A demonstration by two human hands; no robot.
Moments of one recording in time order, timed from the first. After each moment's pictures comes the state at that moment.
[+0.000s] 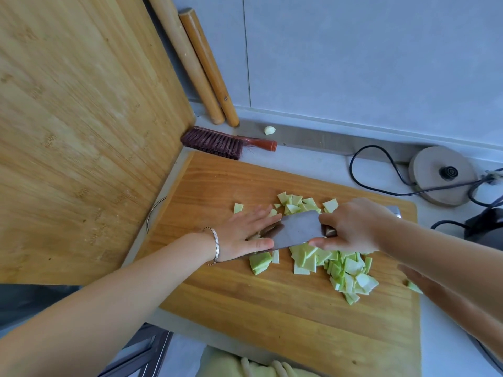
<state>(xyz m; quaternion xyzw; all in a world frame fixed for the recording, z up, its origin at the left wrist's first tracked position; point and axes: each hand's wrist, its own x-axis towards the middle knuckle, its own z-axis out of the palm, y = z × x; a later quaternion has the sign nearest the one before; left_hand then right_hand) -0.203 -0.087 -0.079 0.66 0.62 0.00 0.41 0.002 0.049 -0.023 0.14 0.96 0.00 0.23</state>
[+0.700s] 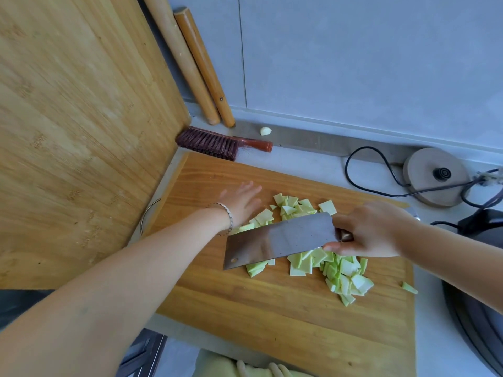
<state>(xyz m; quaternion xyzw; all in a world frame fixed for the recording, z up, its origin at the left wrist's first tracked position) -0.218 -0.037 -0.099 0.57 0.75 0.00 0.32 0.031 0.061 -0.026 0.11 0.97 -0.02 0.22</state>
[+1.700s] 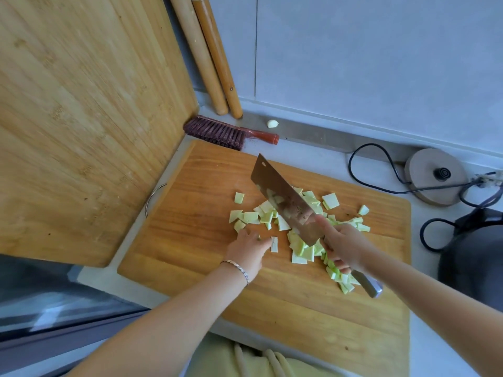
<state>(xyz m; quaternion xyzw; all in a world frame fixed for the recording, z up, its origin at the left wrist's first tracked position) -0.140 -0.125 -0.127 0.60 0.77 -0.06 0.21 0.015 -0.008 -0.053 0.55 0.64 -0.53 0.11</state>
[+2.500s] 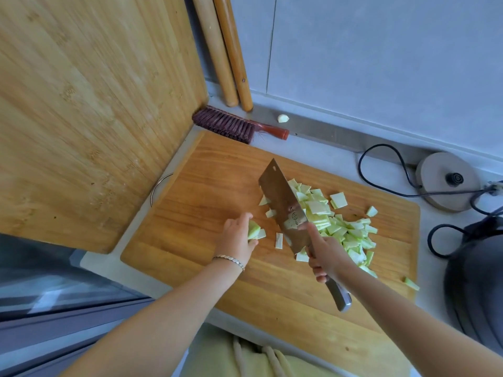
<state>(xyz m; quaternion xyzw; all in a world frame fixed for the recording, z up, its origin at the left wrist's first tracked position) -0.157 -0.133 -0.130 0.40 0.86 0.18 0.25 -0.006 -0.037 -0.090 0.60 0.53 -0.60 0.08</state>
